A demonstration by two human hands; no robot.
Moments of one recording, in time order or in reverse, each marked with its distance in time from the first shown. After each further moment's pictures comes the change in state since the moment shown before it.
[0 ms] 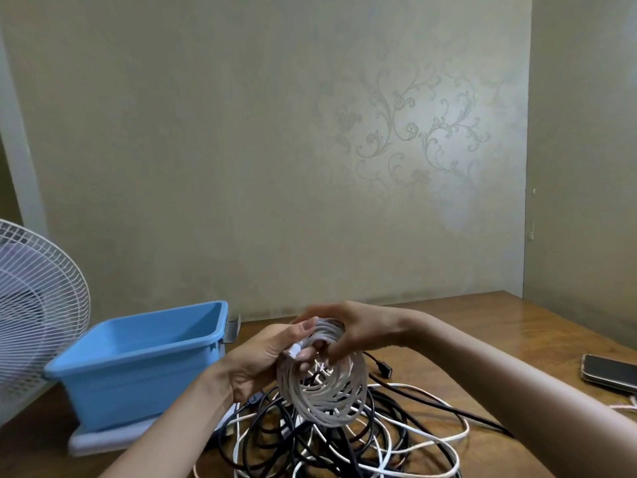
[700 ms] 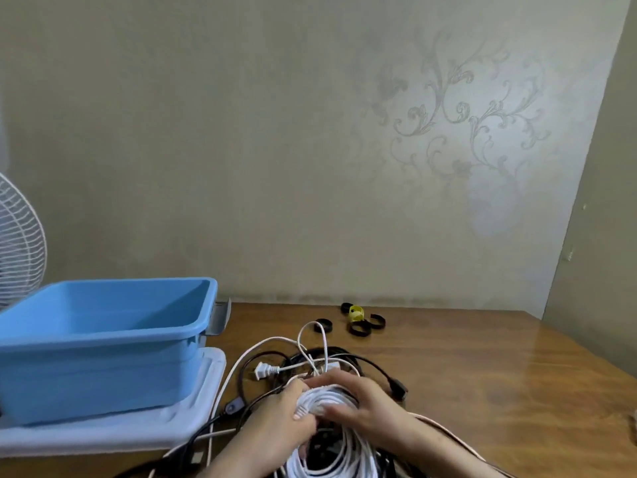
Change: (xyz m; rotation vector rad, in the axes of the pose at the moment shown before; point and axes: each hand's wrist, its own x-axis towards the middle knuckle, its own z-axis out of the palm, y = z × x) left_hand 0.033 -0.094 -0.034 0.709 0.284 -0.248; right_hand 0.032 0.113 0.067 0.193 0.178 0.101
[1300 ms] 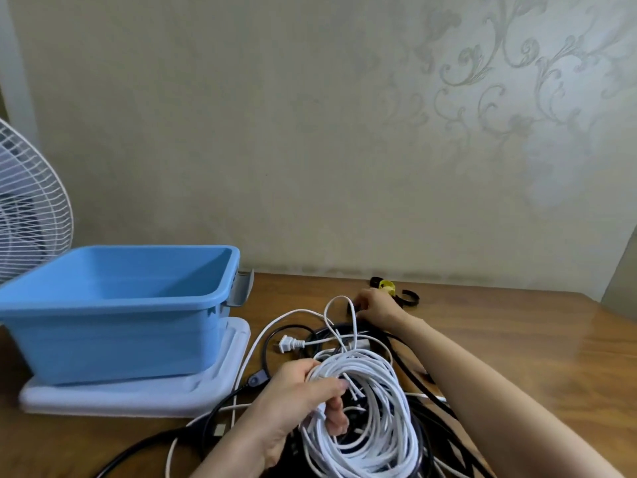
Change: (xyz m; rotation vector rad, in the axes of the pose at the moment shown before) left_hand -0.003 0.001 0.004 -0.764 0.091 -0.167; right_hand 0.159 0.100 -0.059 -0.604 0.154 0.240
